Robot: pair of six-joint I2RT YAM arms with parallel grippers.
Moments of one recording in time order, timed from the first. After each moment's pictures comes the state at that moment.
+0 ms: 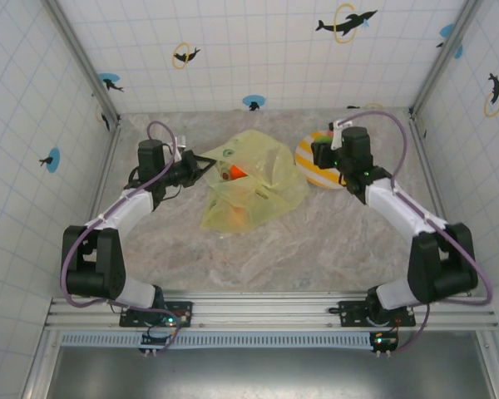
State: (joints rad) left arm -0.14 1.47 0.86 0.11 0.80 -0.87; right arm 0.33 1.42 0.96 -0.01 -0.07 0.18
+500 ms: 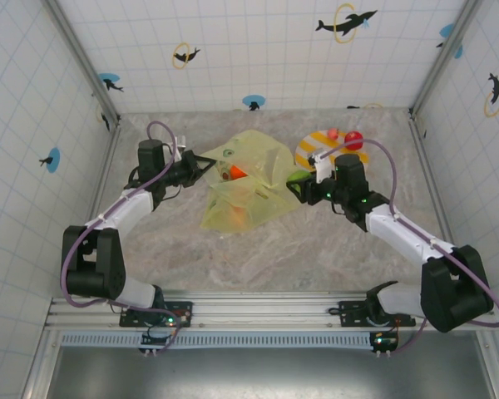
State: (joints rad) left arm -0.14 1.47 0.86 0.11 0.80 -0.87; right arm 0.43 1.28 0.74 0.01 -0.43 0.11
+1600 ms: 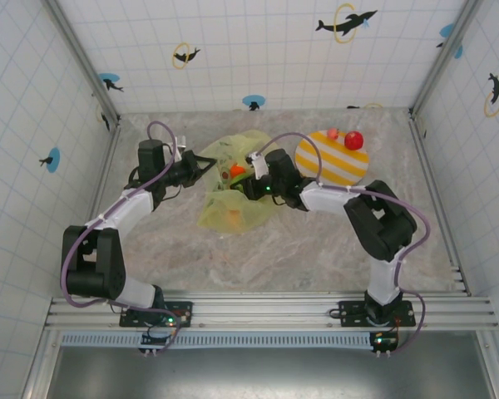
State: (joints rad) left arm -0.14 1.47 0.86 0.11 0.80 -0.87; right arm 0.72 1.91 1.14 0.24 -0.39 0.32
